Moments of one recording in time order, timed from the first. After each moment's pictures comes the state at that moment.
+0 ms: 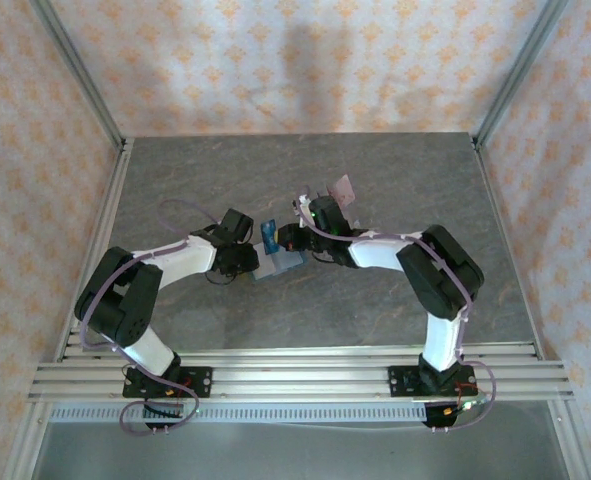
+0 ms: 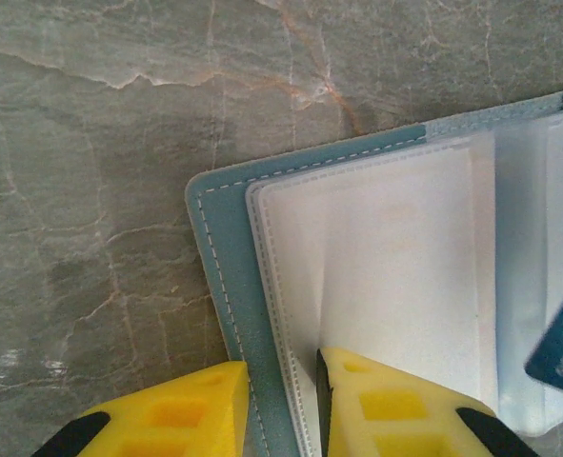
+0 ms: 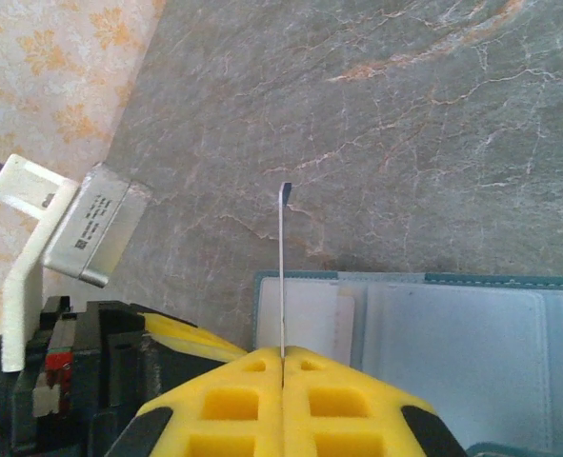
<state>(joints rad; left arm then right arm) -0.41 1.62 0.84 -0.39 0.04 -0.72 0.66 1.87 1.00 0.31 -0.44 0.64</state>
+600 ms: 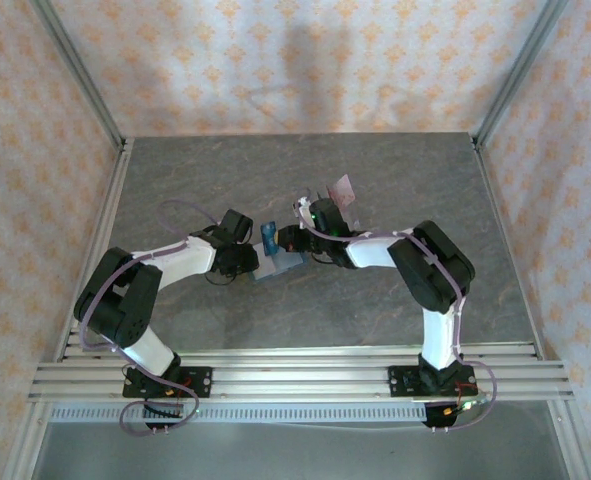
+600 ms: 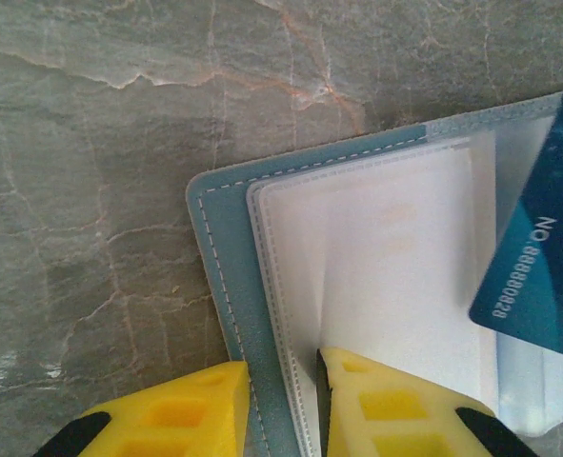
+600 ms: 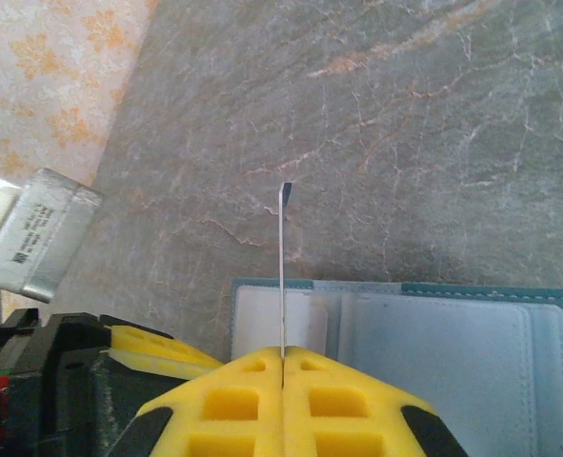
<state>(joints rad) -0.41 1.62 0.83 -0.38 0.04 -0.72 0.65 1.94 1.00 0.38 -0.47 0.65</state>
